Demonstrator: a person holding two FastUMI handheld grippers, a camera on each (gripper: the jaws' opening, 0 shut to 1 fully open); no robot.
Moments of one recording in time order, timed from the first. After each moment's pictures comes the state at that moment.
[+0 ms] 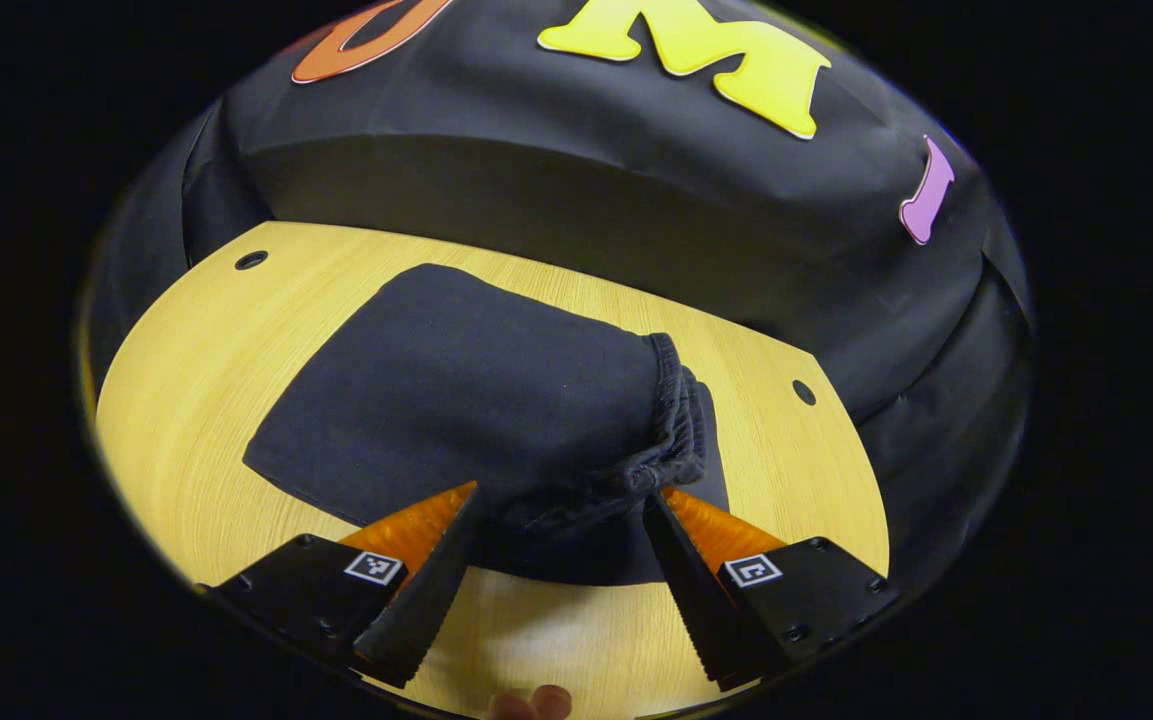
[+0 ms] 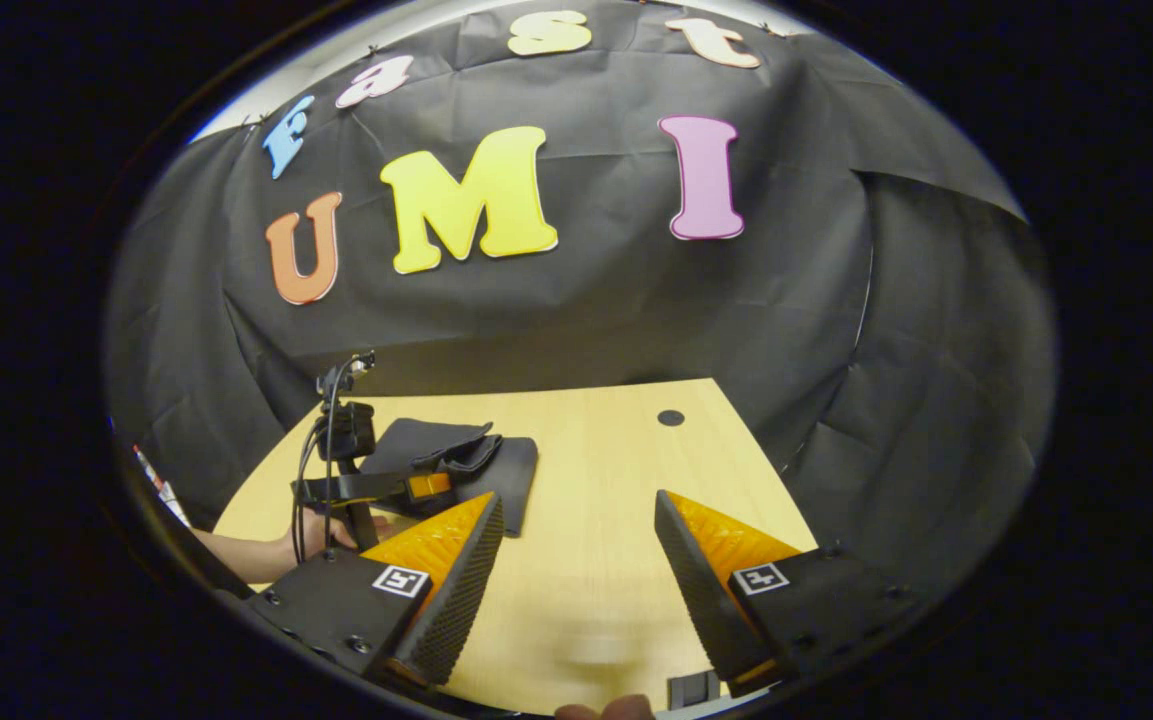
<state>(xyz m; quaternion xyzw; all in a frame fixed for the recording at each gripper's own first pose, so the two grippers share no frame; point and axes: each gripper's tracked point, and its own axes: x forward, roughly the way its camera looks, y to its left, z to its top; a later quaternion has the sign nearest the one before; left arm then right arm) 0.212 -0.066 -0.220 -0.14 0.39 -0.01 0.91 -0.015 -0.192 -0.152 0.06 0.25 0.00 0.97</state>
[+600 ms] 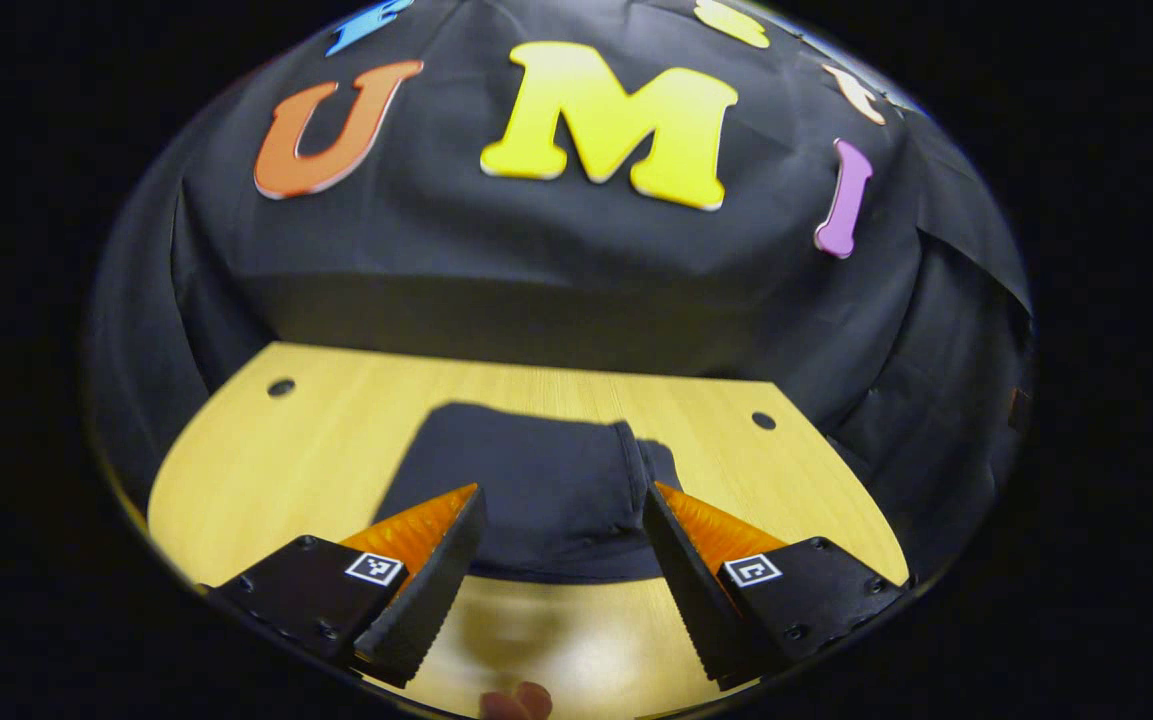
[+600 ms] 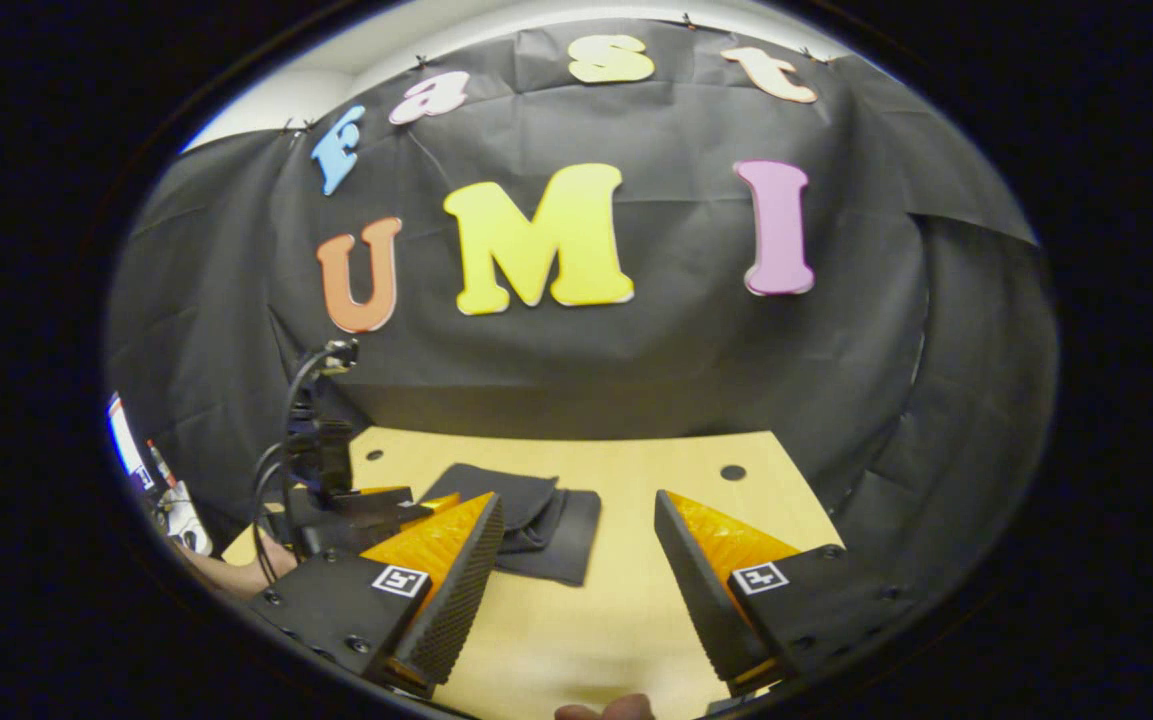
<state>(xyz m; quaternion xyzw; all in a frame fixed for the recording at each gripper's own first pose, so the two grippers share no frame) 0.186 -0.014 -0.054 -0.04 0.23 -0.04 0.97 0.032 -0.091 -0.089 0.05 0.16 0.08 0.98</state>
